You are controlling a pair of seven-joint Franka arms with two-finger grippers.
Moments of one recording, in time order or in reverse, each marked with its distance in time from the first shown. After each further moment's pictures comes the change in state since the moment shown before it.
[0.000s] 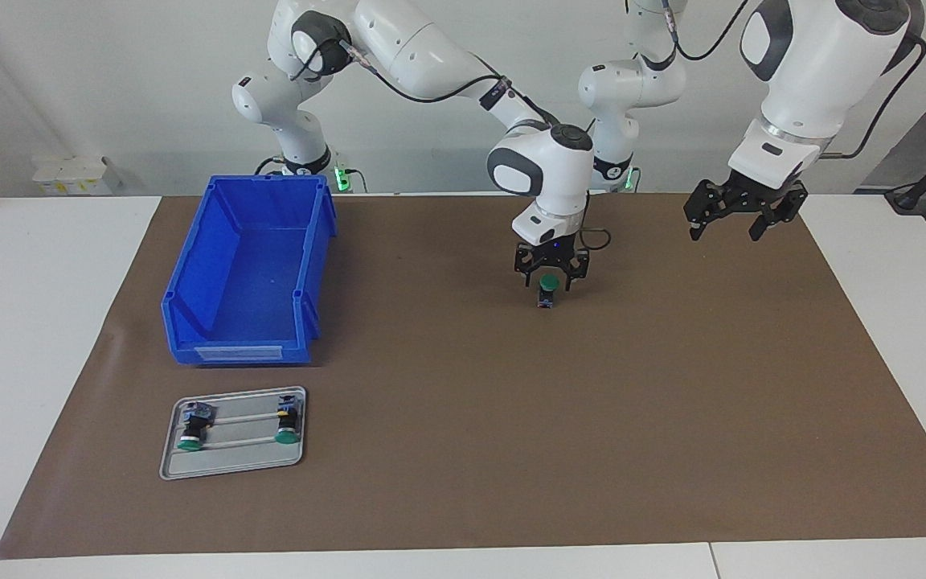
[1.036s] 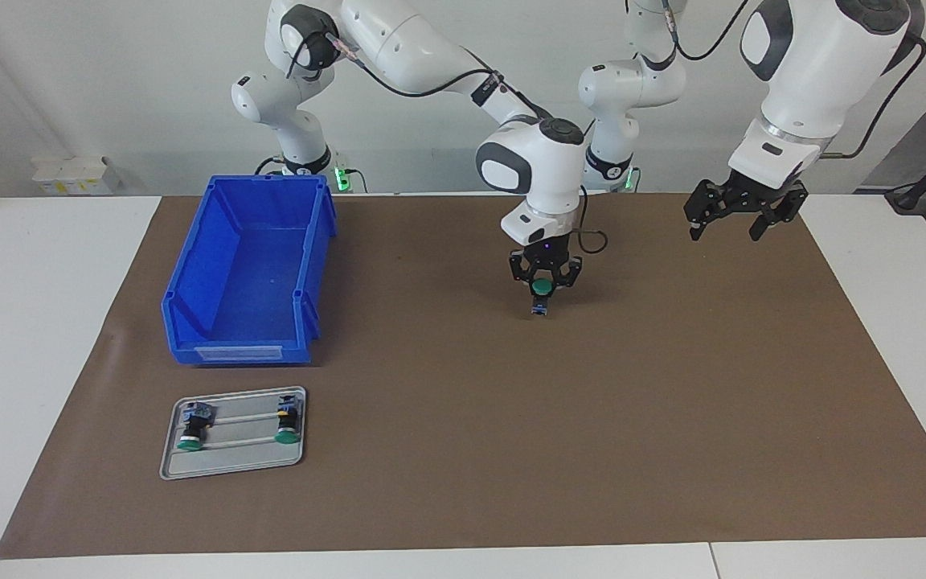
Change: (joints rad) left arm 0.000 0.000 0.000 0.000 0.000 0.000 0.000; right arm -0.276 -0.339 -0.014 -0.080 -0.004 -0.170 -0.220
